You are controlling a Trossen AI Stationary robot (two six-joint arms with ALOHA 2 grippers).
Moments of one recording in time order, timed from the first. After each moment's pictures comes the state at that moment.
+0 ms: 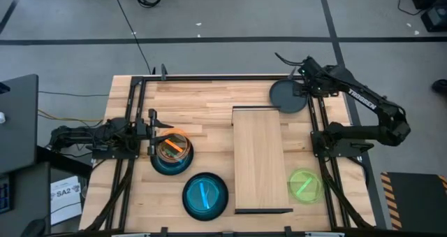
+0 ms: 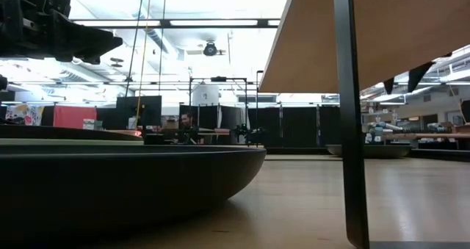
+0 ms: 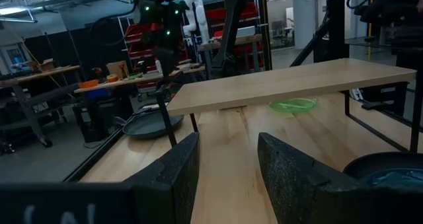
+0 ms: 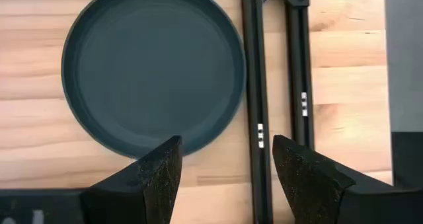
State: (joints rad) left arm -0.01 0.01 0.01 0.08 -0.08 0.17; right arm -0.89 1.07 0.98 -1.22 0.27 0.71
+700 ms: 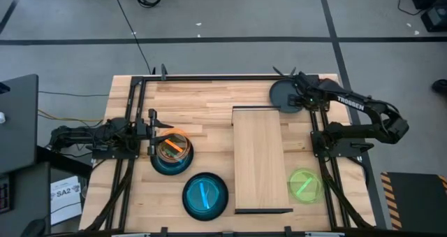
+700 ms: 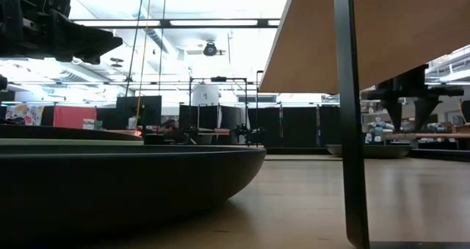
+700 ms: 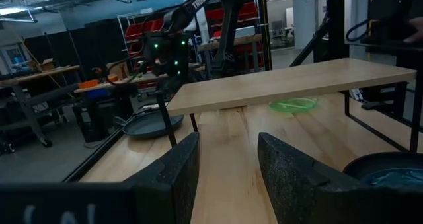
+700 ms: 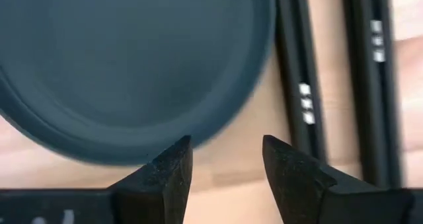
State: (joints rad) left arm -0.01 0.01 0.01 0.08 -0.08 0.17; right arm -0.90 1.10 0.65 -0.93 0.18 0.89
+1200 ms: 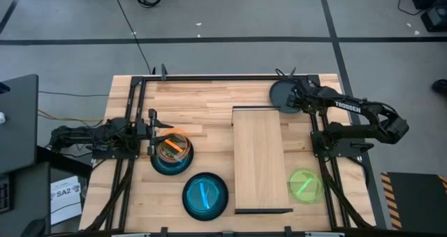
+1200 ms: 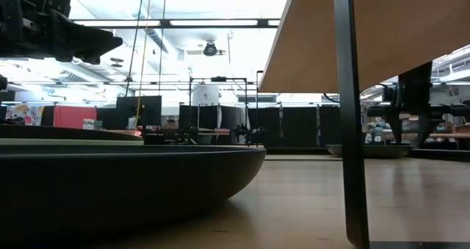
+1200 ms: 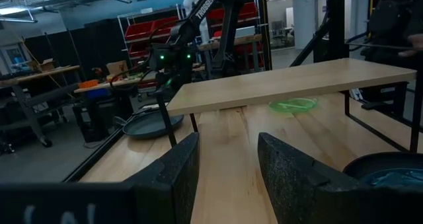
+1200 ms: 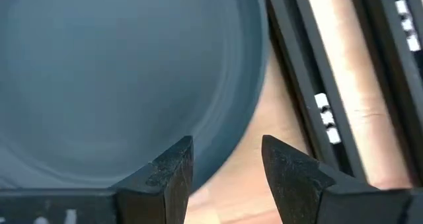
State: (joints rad) left arm -0.01 0.01 0.01 0.08 -0.08 0.17; right arm -0.90 1.10 0.49 -0.70 0.24 1.00
